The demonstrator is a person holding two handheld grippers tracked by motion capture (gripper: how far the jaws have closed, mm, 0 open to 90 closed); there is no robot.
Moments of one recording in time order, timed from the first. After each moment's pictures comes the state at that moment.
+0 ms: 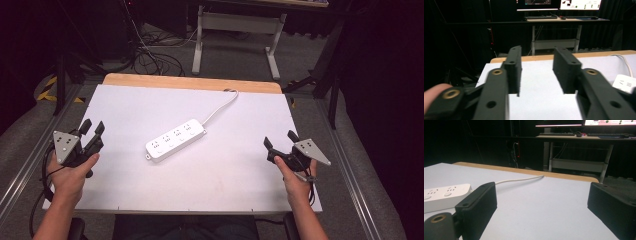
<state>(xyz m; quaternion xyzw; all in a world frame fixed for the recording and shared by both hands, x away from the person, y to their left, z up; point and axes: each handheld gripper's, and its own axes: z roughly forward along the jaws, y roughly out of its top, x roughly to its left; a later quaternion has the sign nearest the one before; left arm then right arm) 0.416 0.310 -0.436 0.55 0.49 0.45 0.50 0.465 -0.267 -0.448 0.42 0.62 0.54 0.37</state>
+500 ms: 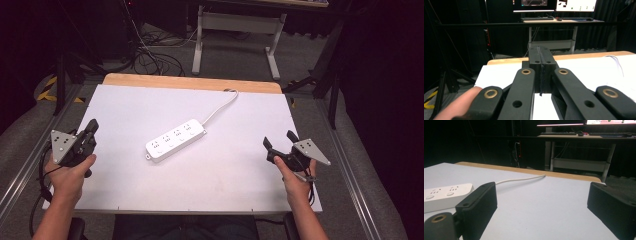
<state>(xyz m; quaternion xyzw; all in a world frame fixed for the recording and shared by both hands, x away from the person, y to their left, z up) 0.413 0.312 -0.430 0.55 0.48 0.45 0.51 0.465 -0.266 -0.448 0.42 0.62 0.55 0.37</state>
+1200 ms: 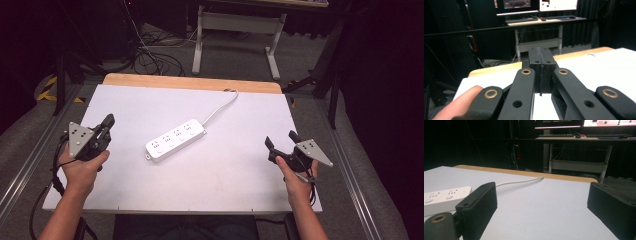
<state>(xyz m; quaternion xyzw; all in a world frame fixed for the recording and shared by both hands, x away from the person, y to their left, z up) 0.423 0.278 -0.412 0.59 0.43 0.44 0.52 0.463 -0.269 -0.446 0.43 0.61 0.55 0.37</state>
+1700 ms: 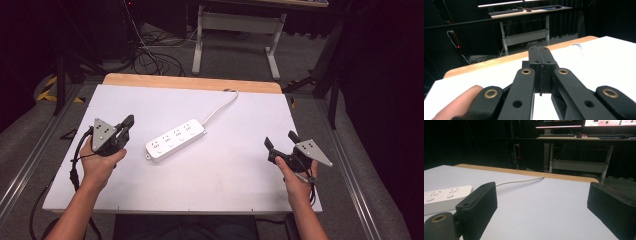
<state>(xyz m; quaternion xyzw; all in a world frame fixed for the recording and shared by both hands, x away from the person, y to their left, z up) 0.445 0.247 -0.419 0.64 0.41 0.40 0.52 0.462 -0.268 -0.446 0.42 0.62 0.55 0.37</state>
